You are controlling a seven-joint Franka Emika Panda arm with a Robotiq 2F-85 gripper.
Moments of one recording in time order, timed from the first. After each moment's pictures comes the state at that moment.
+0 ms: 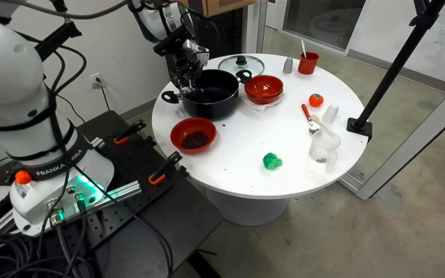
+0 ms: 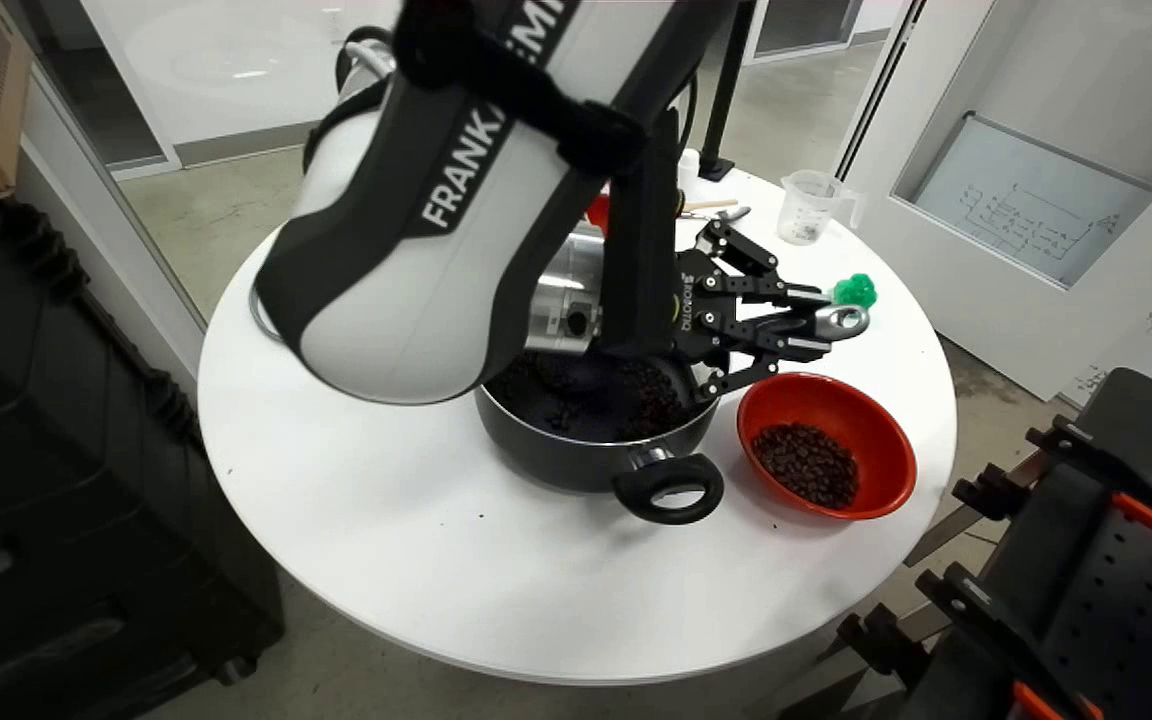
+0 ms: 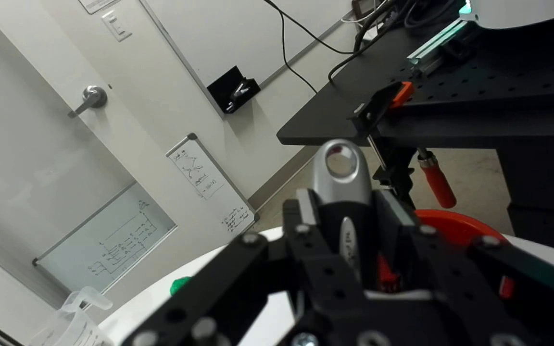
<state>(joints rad) 0.33 0.87 0.10 -1.71 -0.57 1.21 0.35</state>
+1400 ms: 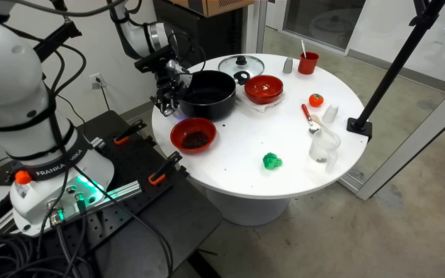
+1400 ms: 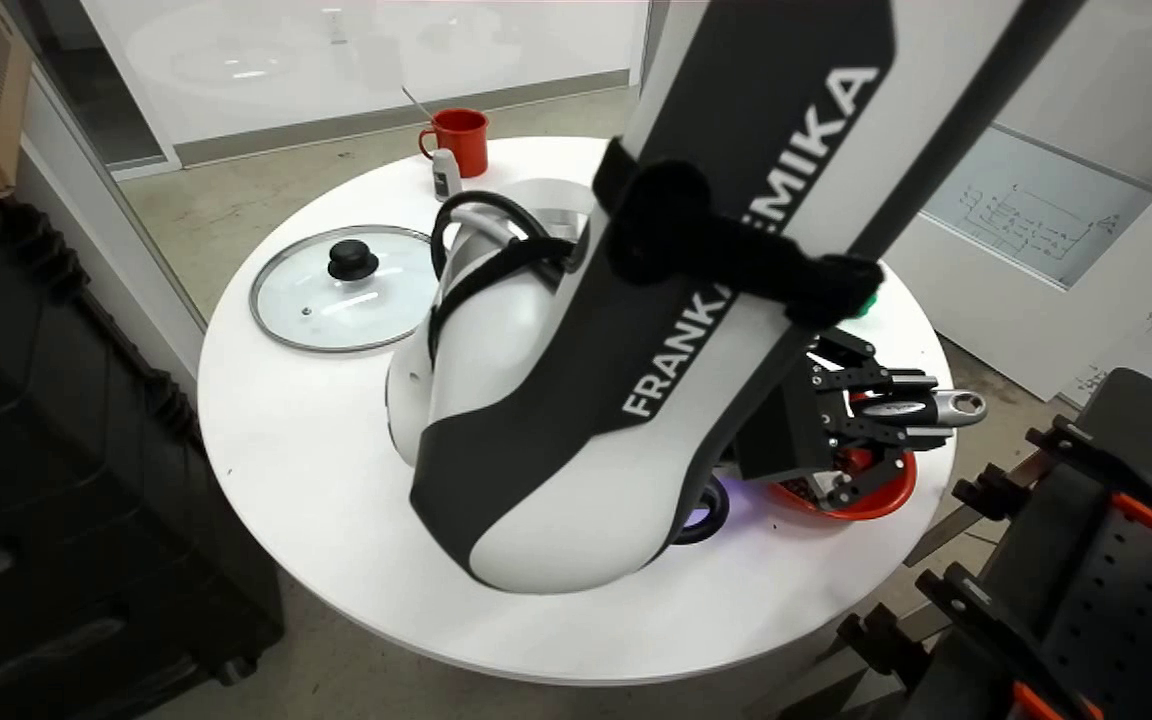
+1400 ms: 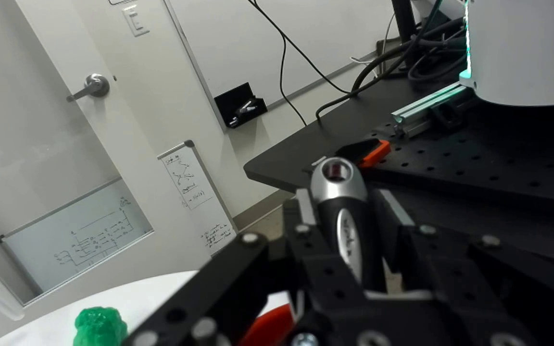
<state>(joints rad) 0.32 0.82 0.17 -1.99 -0.57 1.30 0.33</state>
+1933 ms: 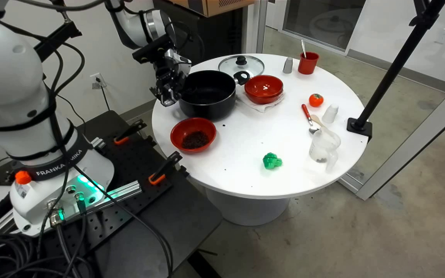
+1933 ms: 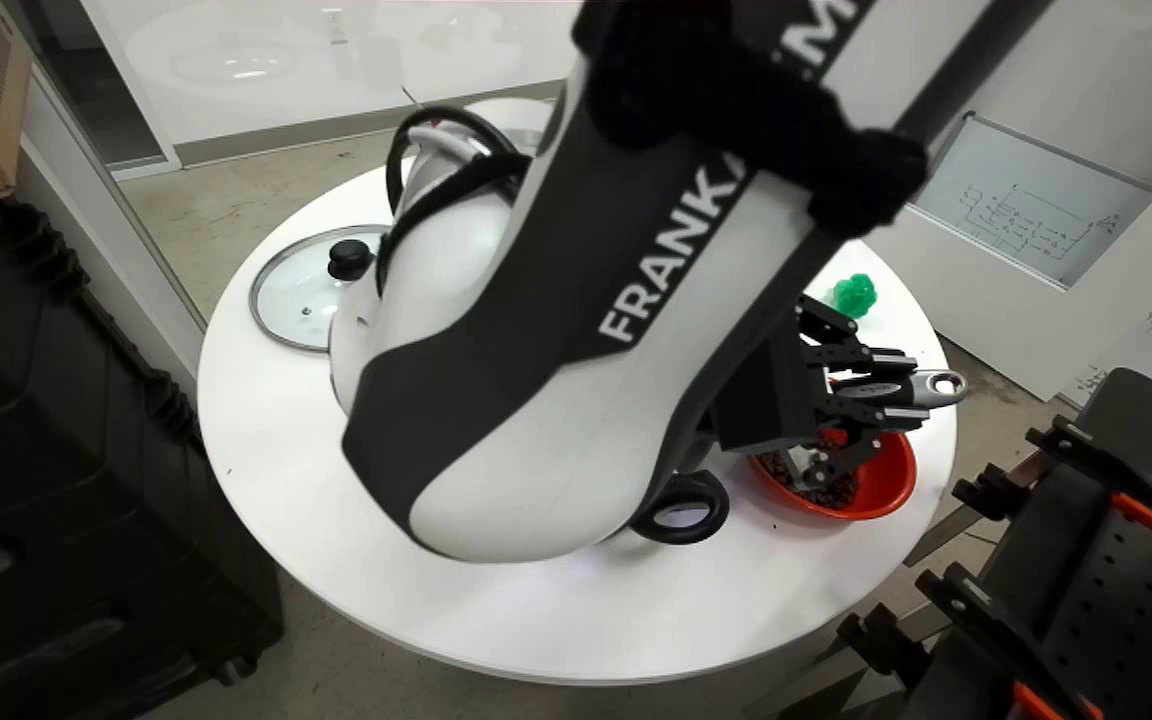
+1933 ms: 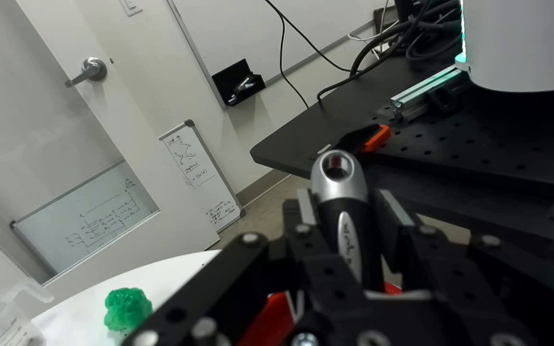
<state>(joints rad) 0.33 0.75 0.18 -1.99 -0.56 1.32 0.33</state>
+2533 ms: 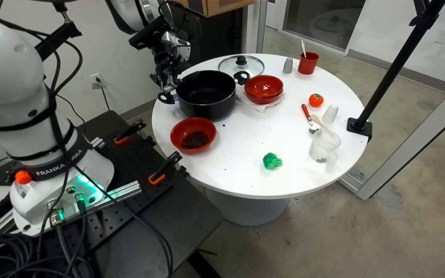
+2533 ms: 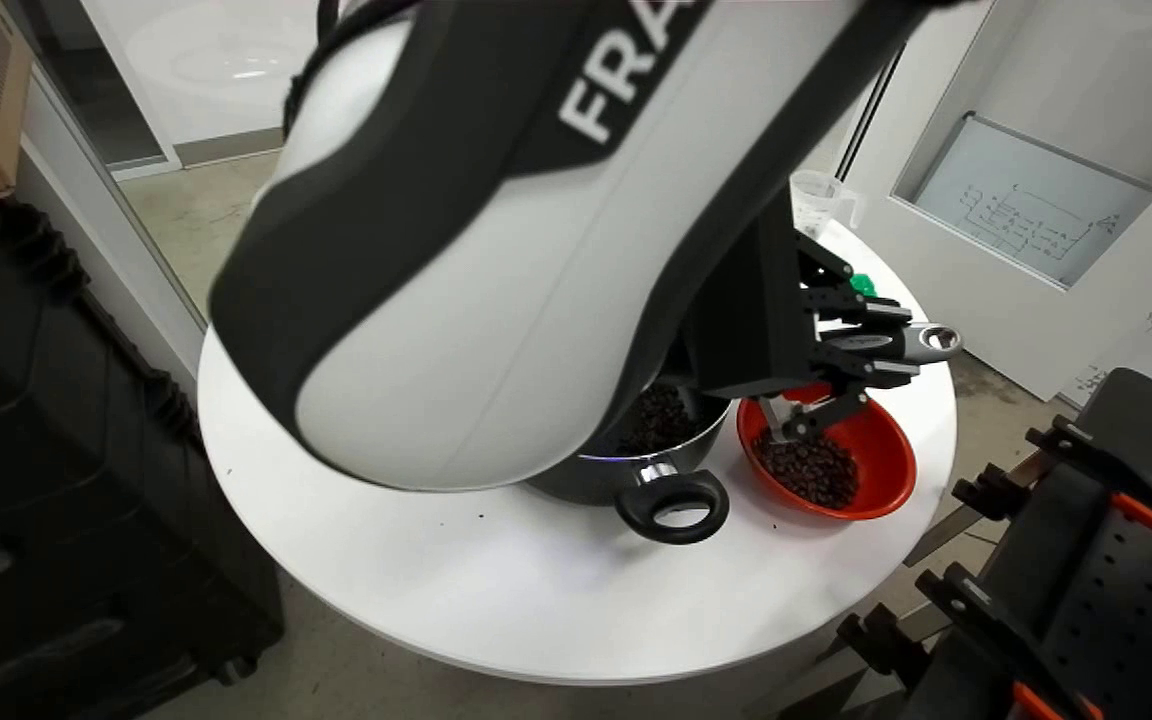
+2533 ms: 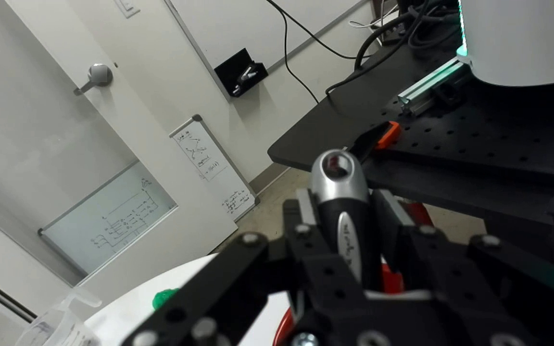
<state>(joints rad) 0.34 0.66 0.18 -1.98 -0.56 1.29 0.37</state>
